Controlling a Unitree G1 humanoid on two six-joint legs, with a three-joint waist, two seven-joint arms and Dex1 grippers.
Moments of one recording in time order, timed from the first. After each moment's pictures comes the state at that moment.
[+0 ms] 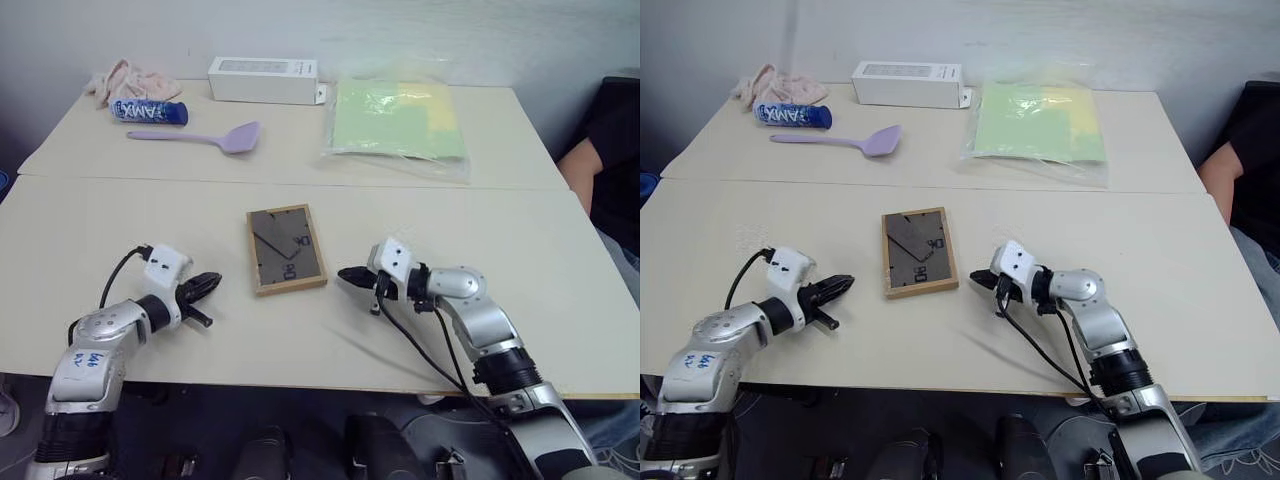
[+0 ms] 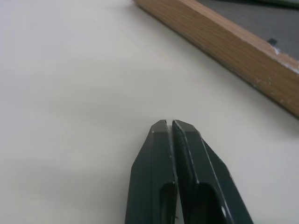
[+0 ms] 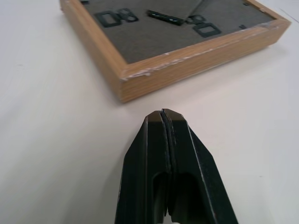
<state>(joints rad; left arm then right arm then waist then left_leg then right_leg) -0.18 0.58 0.25 -0.13 -0.40 0.70 -0.55 -0.55 -0.38 0.19 0.23 0.05 0.11 0.95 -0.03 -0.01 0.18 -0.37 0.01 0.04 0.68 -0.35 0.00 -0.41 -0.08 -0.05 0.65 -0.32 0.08</state>
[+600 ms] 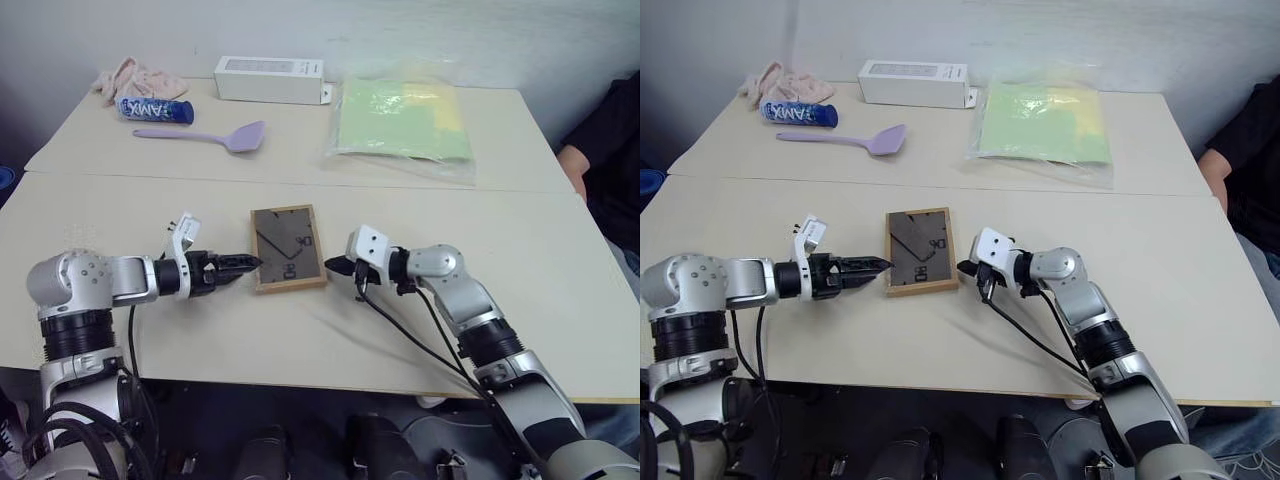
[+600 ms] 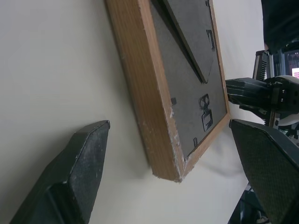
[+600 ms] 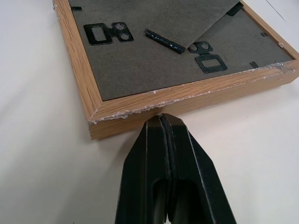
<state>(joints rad) -0.70 0.58 0.34 0.25 -0.74 1.60 -0.48 -0.69 -0.35 0.28 0.33 -0.02 0.10 0.97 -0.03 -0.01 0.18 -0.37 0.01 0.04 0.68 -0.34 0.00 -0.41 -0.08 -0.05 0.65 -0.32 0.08</state>
